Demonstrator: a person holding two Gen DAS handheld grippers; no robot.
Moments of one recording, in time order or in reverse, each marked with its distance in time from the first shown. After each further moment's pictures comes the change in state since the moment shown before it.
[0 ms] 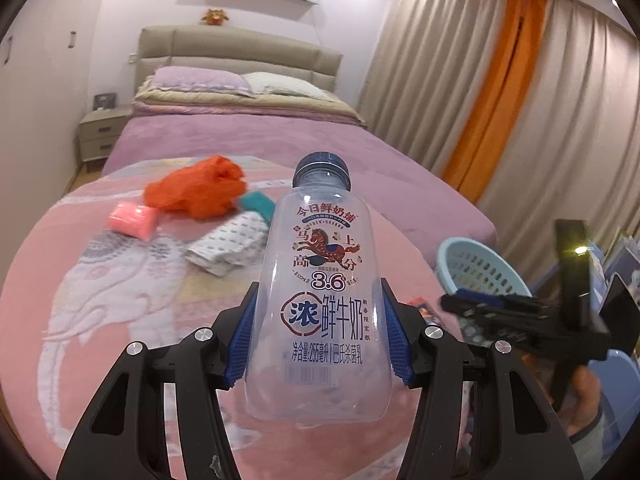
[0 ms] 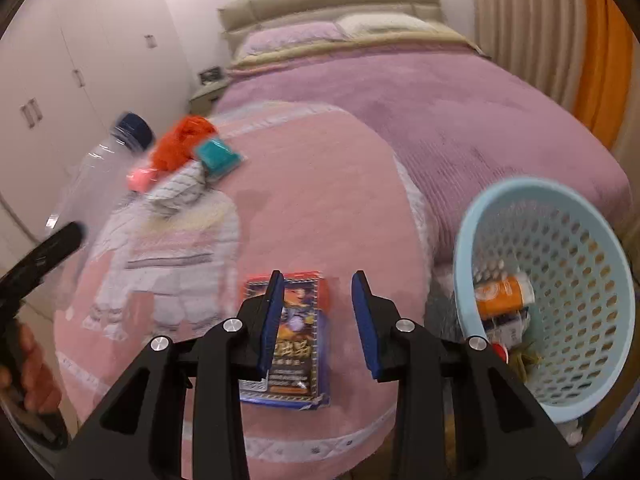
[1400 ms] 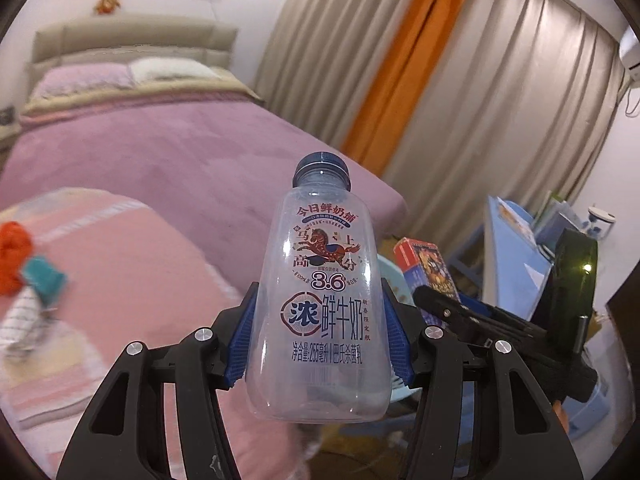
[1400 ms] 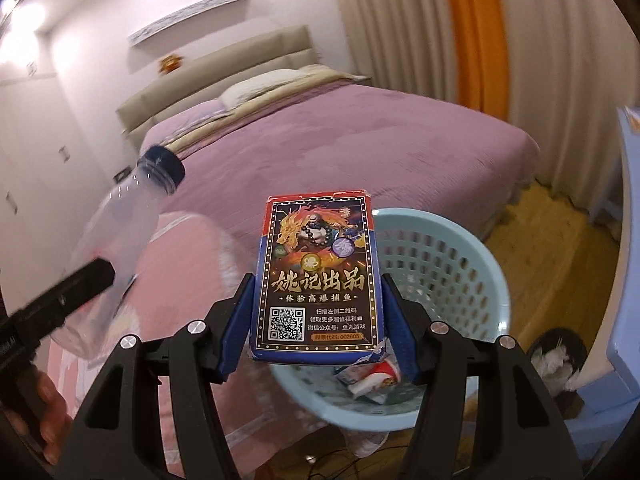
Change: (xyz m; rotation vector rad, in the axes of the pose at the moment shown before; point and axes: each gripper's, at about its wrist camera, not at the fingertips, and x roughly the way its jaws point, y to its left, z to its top) left arm 0.101 -0.163 0.052 0.118 0.122 -0.333; right arm -0.107 -0.152 -0.002 0.361 -0.239 -0.213
